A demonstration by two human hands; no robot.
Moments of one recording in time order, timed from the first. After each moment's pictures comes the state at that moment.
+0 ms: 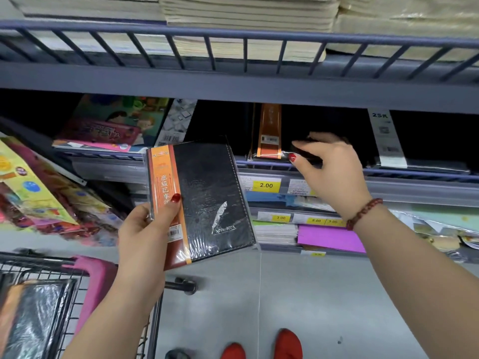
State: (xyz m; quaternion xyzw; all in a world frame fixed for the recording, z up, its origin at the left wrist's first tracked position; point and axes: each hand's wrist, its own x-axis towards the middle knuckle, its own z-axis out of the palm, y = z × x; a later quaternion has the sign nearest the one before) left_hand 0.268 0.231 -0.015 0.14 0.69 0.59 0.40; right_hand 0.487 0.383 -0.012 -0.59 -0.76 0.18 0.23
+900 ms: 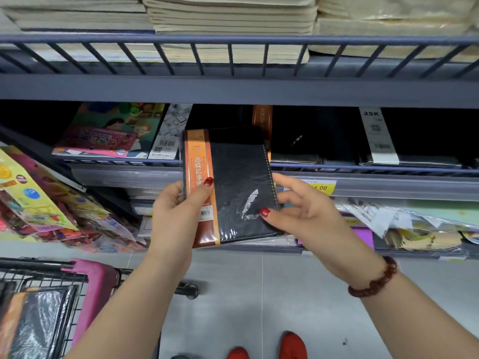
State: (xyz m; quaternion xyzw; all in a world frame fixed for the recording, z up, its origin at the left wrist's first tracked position) left_hand 0.298 0.263 0.004 0.19 0.66 0.56 0.47; right_hand 0.478 0.299 0.008 -0.48 -0.53 0.63 0.29
